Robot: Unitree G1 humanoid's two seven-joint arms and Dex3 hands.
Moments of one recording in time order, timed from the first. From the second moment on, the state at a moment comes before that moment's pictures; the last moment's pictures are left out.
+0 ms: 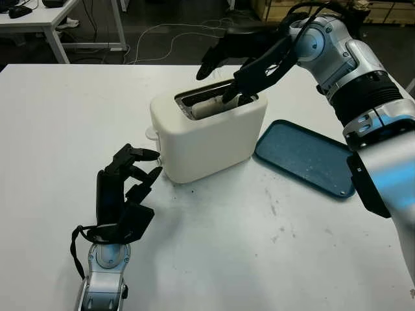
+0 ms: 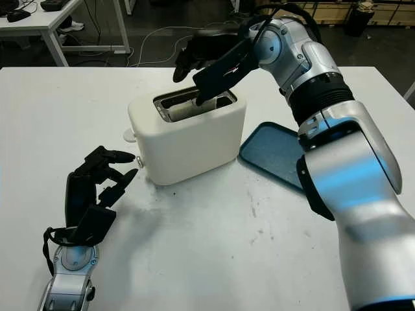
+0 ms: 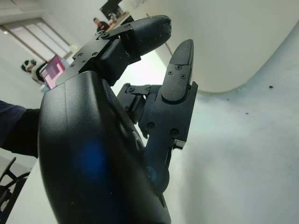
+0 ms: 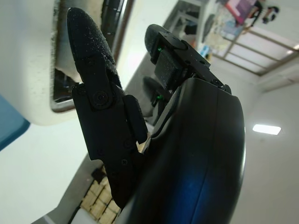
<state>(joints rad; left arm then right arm) 0.11 0.04 -0.01 -0.18 0.31 -0.18 0.19 -1.39 -0.41 0.45 1.04 -0.53 -0.50 0.61</state>
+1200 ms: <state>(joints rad) -0.07 0.47 0.22 -0.34 0.29 -0.17 -0.08 -0.04 -0.27 -0.07 0.10 0.27 -0.38 0.49</state>
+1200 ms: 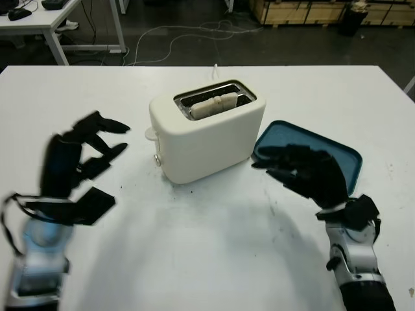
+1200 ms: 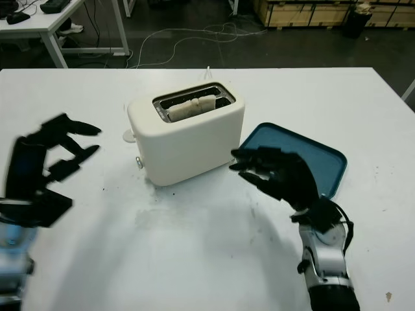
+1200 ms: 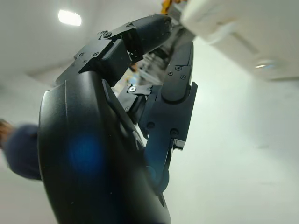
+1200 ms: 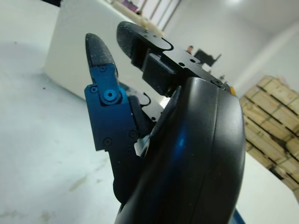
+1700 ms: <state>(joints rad) -0.41 0.76 0.13 -0.13 0.33 -0.24 -0.30 -0.05 -0.22 -0.06 0.12 0.26 -0.30 0.49</state>
